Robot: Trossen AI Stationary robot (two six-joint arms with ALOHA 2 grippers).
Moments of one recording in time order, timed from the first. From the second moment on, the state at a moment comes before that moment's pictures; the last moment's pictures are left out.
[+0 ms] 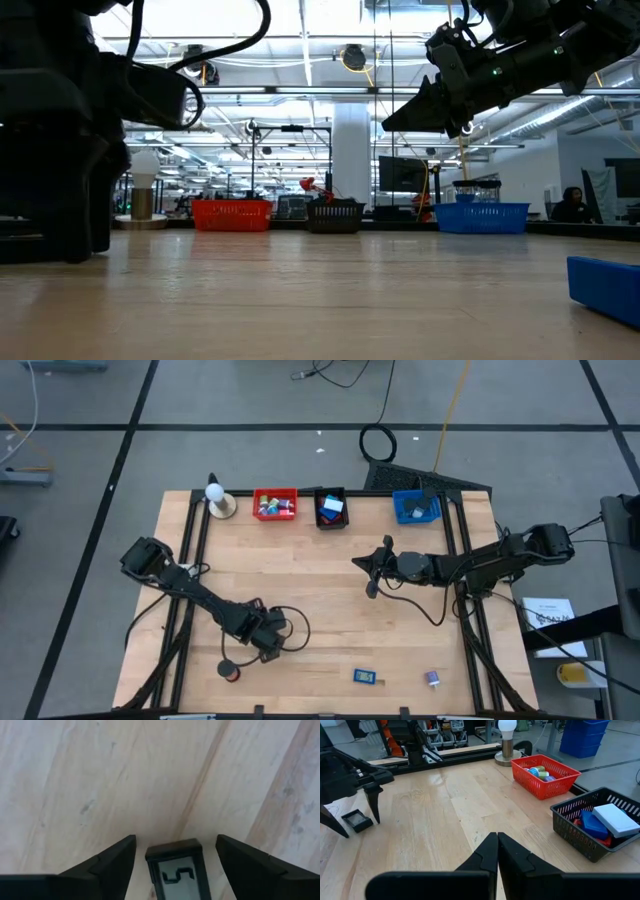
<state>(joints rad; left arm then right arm) -0.52 1.73 0.95 -0.60 -0.14 -0.89 0.05 1.31 0.45 0.58 0.36 0.17</state>
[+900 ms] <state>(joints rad) -0.25 1.52 0.95 -0.64 -0.40 -0.54 0.05 1.31 0.45 0.58 0.36 0.17</state>
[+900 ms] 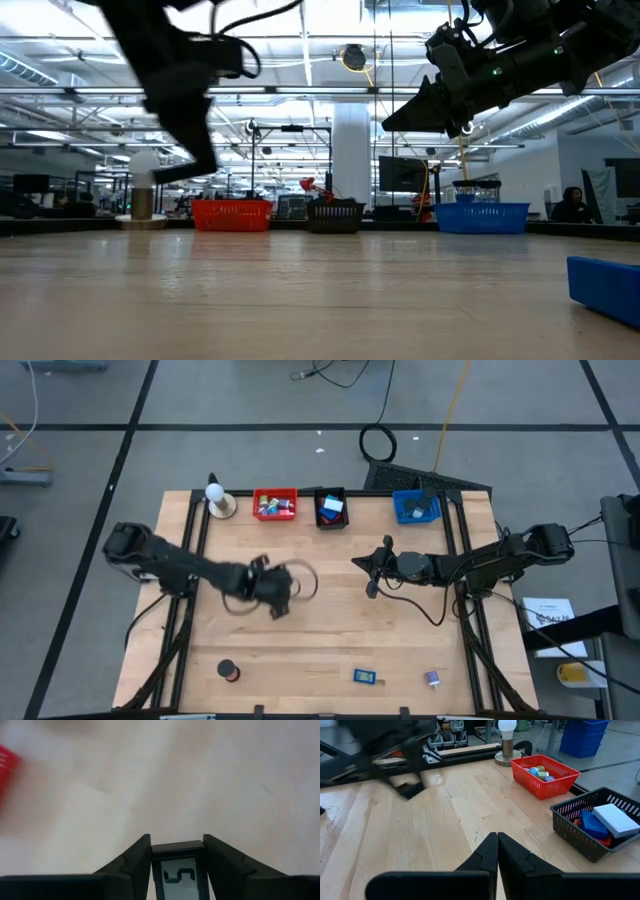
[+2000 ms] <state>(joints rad) 0.46 2.00 1.36 0.00 -0.03 0.13 0.05 1.31 0.45 0.58 0.36 0.17</state>
